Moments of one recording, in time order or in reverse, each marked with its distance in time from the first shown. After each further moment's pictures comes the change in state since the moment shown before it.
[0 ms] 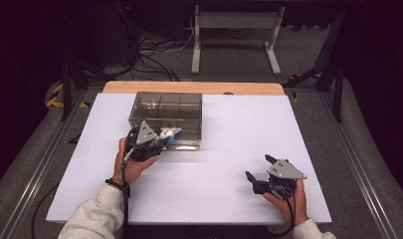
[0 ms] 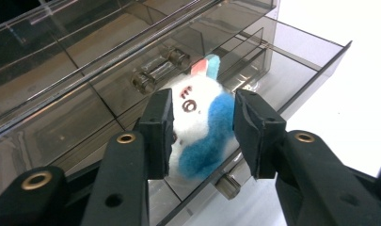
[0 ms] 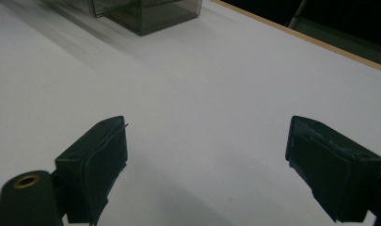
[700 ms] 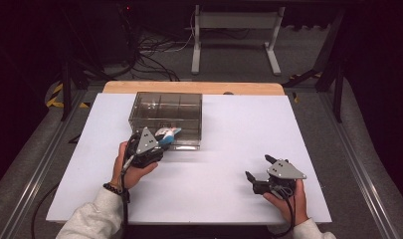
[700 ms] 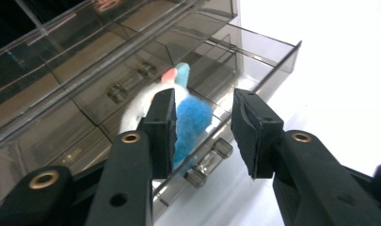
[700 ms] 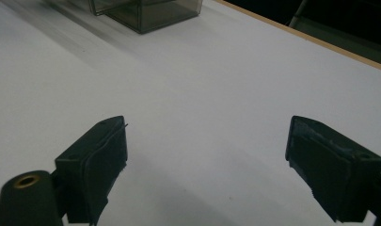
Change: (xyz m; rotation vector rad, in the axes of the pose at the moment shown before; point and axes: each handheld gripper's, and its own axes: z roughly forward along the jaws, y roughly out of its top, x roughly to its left) left arm -0.017 -0.002 -0.015 -0.025 -0.042 0.090; right arm 0.000 -0.001 0.001 0.002 -0.002 -0.003
